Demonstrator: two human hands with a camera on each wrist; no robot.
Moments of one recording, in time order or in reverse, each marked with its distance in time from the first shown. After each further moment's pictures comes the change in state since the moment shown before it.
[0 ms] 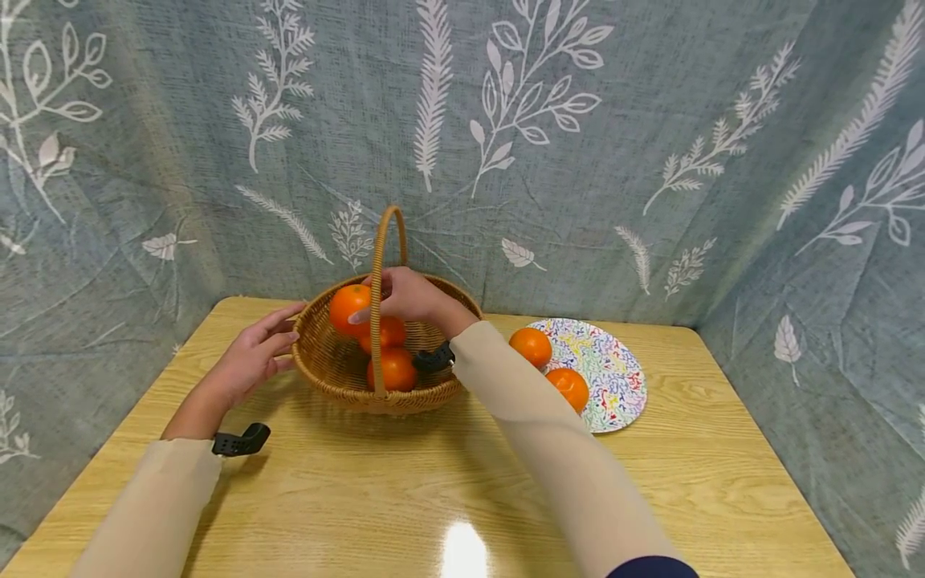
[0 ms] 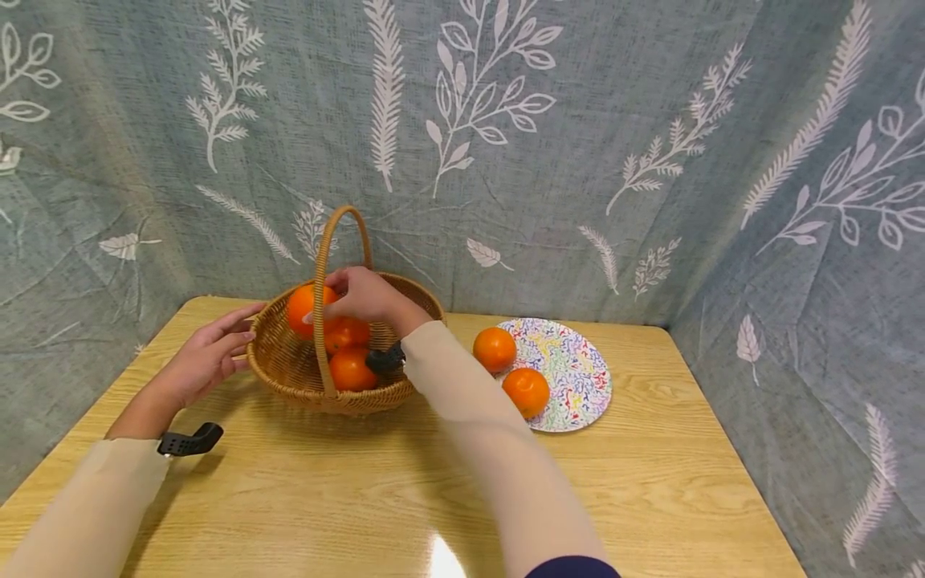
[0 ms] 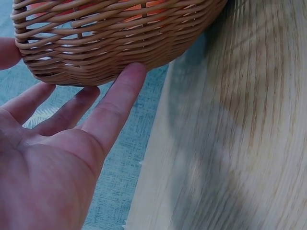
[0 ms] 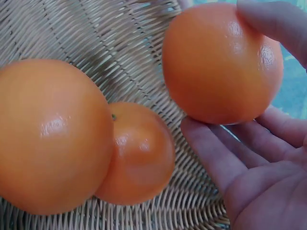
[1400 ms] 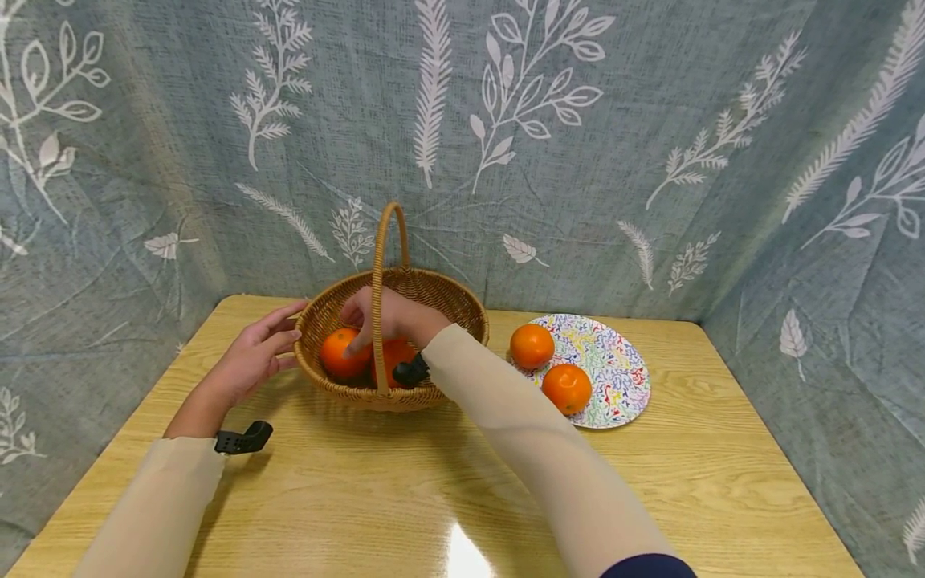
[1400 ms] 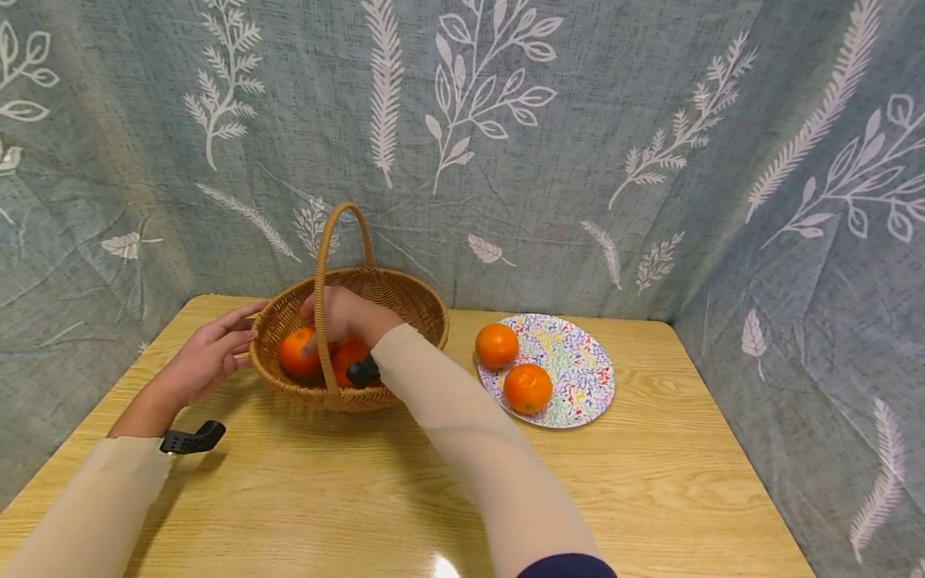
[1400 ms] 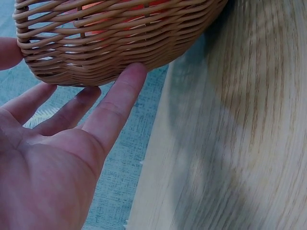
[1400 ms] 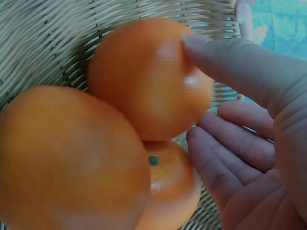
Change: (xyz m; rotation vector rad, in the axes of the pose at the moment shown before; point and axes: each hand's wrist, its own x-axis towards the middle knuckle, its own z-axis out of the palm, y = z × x) left_hand 0.002 0.001 0.002 -0.028 -0.012 0.011; right_hand 0.017 -0.017 0.034 -0.336 -0.204 0.031
